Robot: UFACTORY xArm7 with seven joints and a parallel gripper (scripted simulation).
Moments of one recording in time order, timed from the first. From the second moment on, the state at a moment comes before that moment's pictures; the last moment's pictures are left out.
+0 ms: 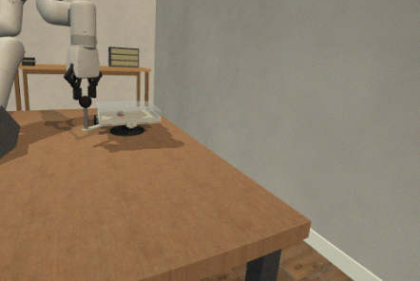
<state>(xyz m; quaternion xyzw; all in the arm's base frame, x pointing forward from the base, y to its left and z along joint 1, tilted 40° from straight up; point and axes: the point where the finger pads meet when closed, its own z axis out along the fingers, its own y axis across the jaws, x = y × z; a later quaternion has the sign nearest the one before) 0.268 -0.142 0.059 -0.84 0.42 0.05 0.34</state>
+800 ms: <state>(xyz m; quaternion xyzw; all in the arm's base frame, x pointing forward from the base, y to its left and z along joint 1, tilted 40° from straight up) 0.263 -0.160 0.081 -0.84 0.42 0.05 0.34</state>
